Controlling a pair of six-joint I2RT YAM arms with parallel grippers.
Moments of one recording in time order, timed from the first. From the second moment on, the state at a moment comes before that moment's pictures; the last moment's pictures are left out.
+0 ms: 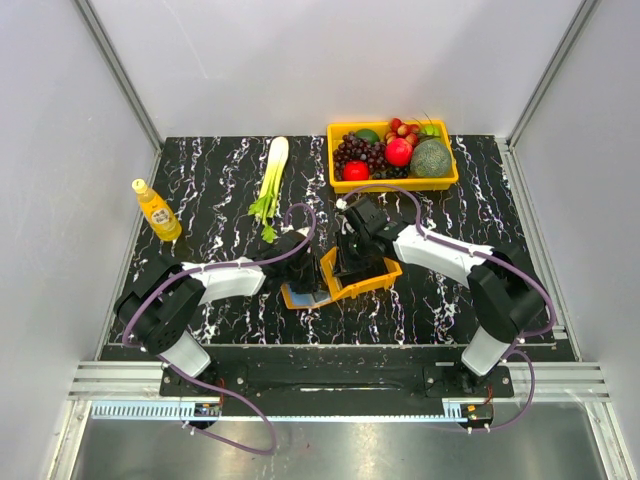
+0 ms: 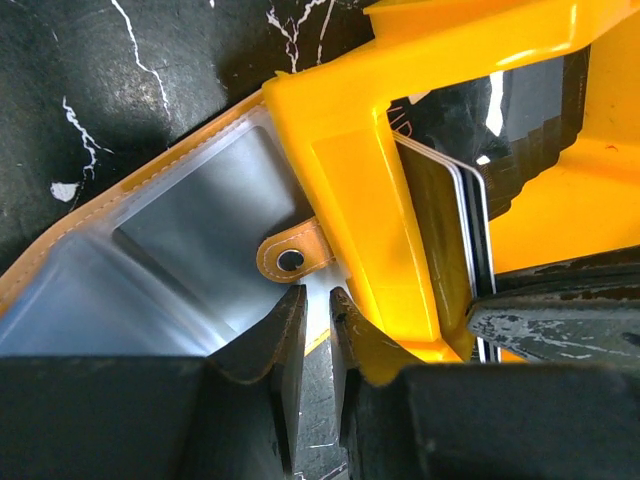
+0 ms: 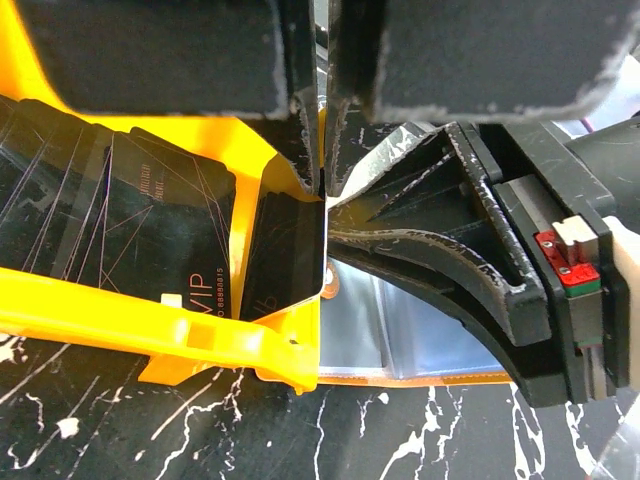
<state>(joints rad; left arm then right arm) -0.73 1.59 0.73 -0.04 0.17 -0.81 0.72 1.69 1.13 -0.43 -0.26 0.53</state>
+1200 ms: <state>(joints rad) -0.73 1.59 0.73 -0.04 0.18 -0.81 0.67 1.56 1.09 -0.43 -0.19 0.54</state>
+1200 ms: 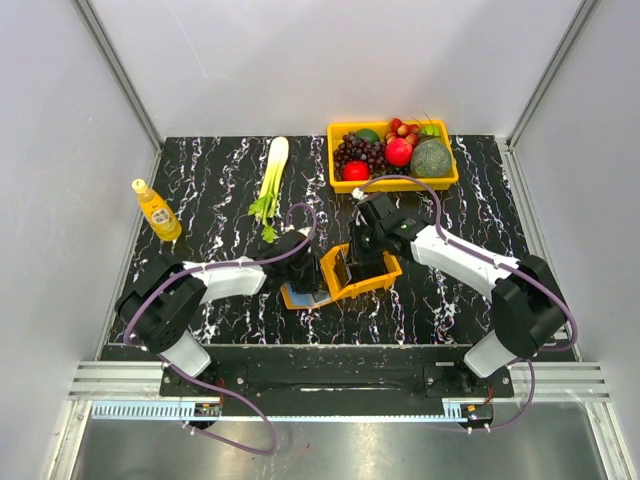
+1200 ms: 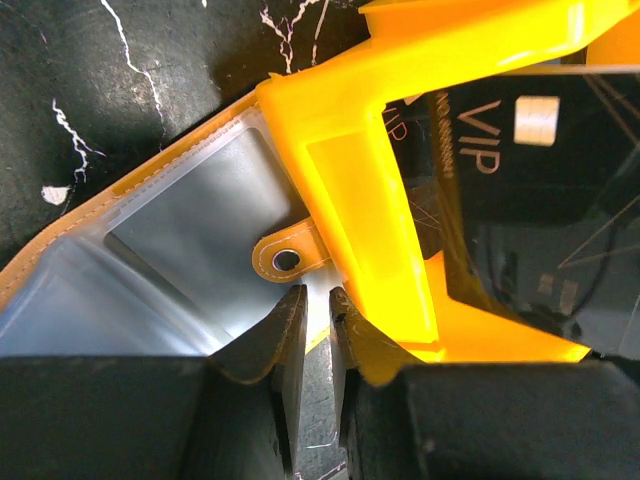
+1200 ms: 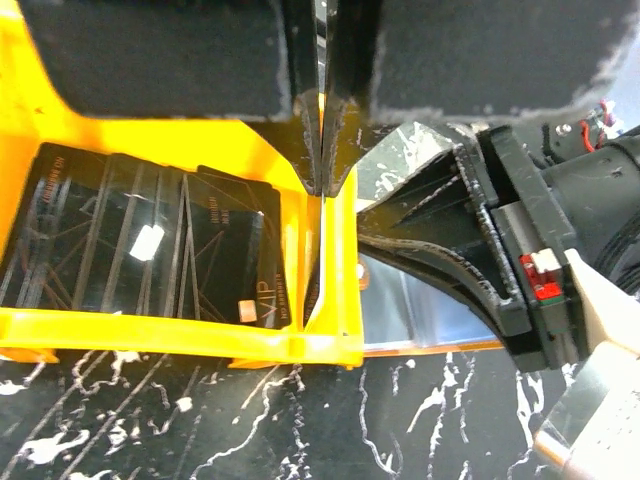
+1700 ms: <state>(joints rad) -0.73 1.61 0.76 -0.06 0.19 -0.80 0.71 1.68 1.16 -0.47 -0.26 0.51</state>
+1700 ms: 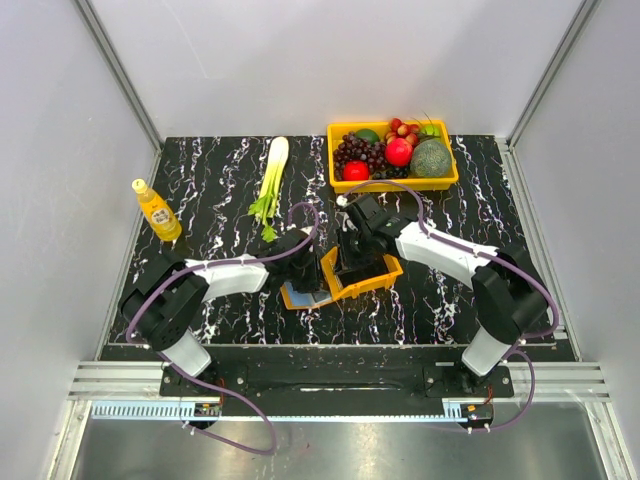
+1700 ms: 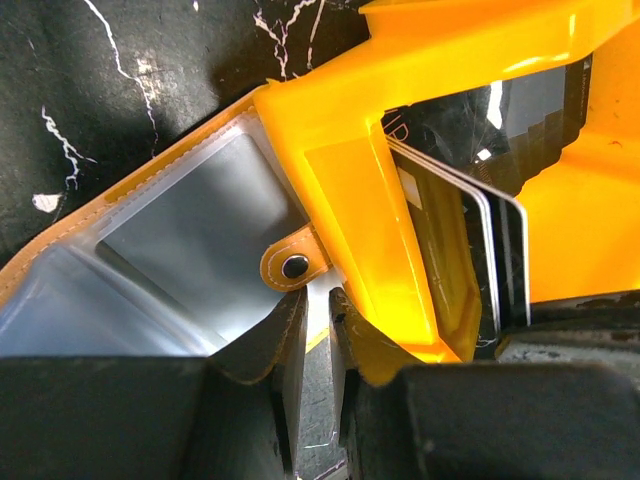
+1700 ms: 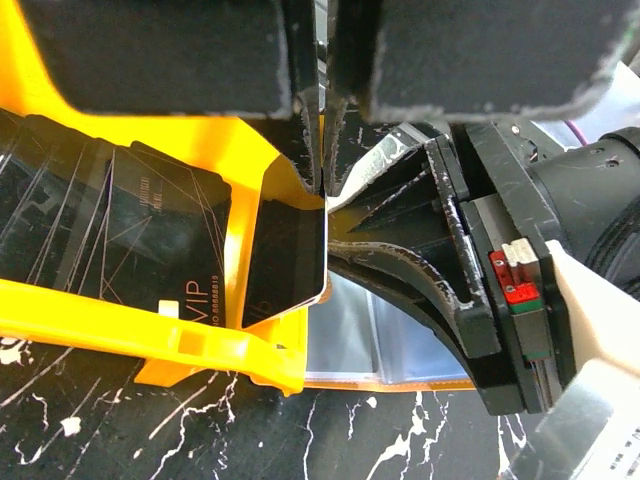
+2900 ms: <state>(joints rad) -0.74 1.58 0.77 -0.09 0.16 -0.79 0.71 1.53 1.15 -0.55 -0.01 0.50</state>
